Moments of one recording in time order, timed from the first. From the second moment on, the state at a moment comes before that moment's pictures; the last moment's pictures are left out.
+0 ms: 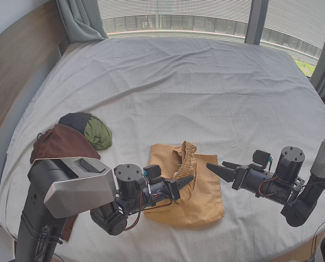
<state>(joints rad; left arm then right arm) -0.63 2.51 -0.88 -1.54 -0.41 -0.59 0.44 2.02 -0.34 -1.54 0.33 0.50</state>
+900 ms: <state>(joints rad) -0.66 2.54 -0.93 -1.55 -0.37 -0.57 0.43 2.02 -0.34 -1.54 0.33 0.50</state>
